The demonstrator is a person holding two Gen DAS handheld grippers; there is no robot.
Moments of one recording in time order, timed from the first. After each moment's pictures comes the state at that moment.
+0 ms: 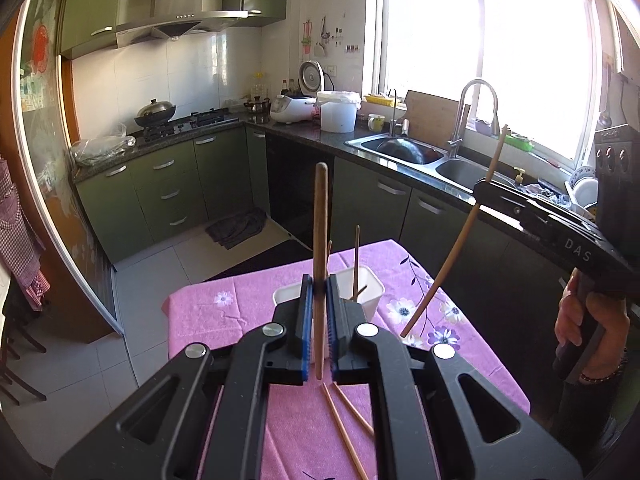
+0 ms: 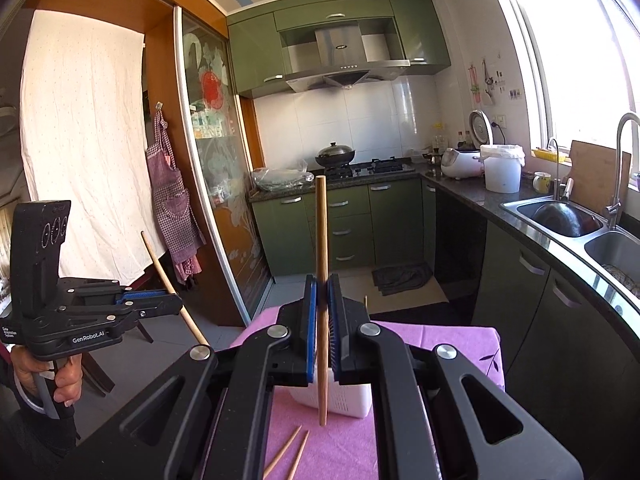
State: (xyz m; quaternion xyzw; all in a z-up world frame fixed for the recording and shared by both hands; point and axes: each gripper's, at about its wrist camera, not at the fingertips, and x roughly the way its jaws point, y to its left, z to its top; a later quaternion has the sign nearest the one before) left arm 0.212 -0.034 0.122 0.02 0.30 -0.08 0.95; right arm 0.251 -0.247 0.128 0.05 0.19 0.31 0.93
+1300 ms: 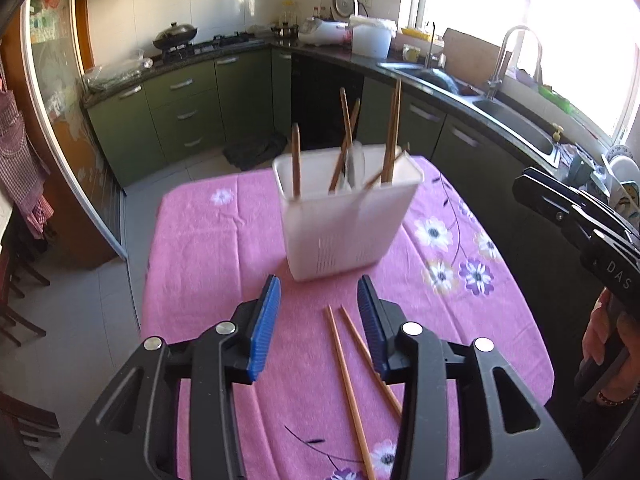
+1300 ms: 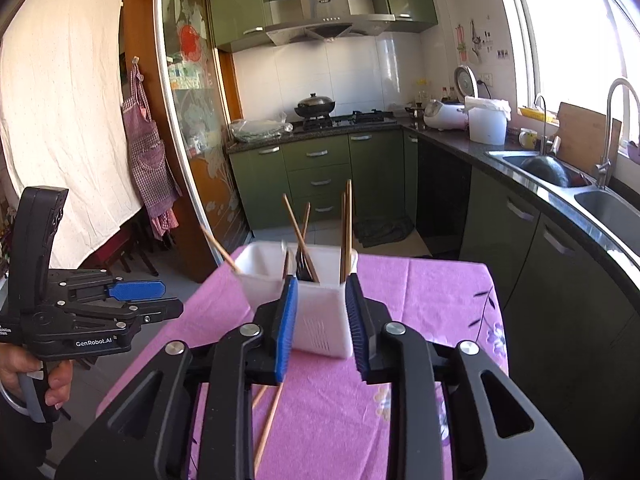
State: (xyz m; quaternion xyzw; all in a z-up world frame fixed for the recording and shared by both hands) left arm 0.212 -0.040 -0.013 -0.01 0.43 -0.04 0.90; right arm 0.231 -0.240 -0.002 0.00 0.29 0.27 0.92
